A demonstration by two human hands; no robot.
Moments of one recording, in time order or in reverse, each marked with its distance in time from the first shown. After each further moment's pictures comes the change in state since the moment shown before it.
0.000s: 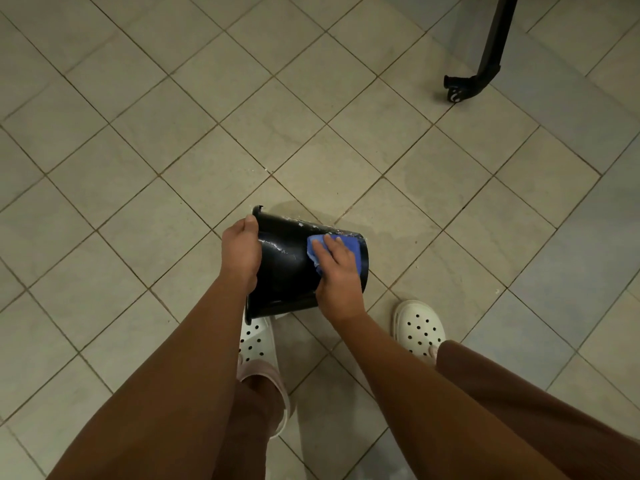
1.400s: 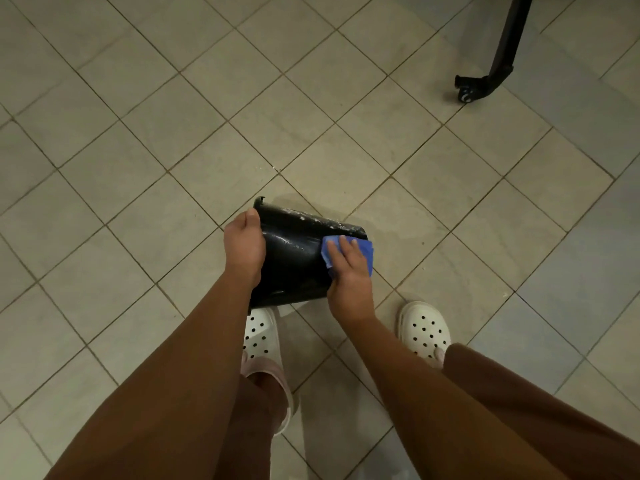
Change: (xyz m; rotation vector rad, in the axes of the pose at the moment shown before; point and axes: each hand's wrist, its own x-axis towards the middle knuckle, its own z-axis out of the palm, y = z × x) left_hand 0.005 -0.001 -0.003 0.002 0.061 0.041; right_hand -0.006 0.011 0.001 -0.006 0.021 0.064
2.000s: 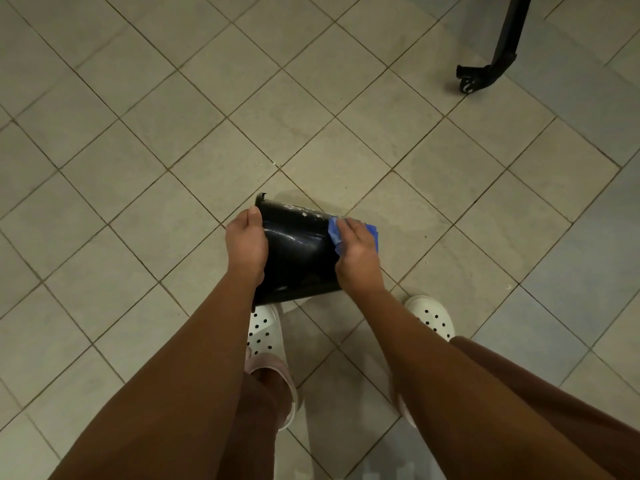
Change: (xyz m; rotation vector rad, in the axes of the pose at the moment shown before) left_hand -0.003 -0.003 -0.001 0.007 -0.007 0.039; right_hand 0.034 0.001 -0.010 -0.023 -0.045 0.020
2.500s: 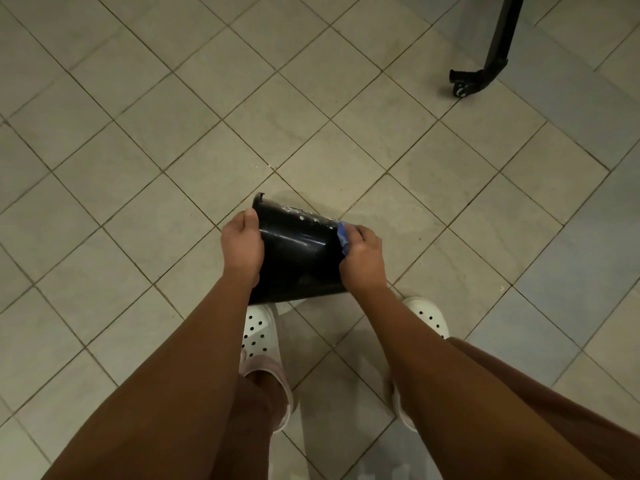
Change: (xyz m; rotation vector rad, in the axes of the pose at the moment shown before) left_hand 0.001 -0.004 0.001 0.017 -0.024 0.063; right_hand 0.004 0.004 -0.015 -0.061 -0.063 0.154
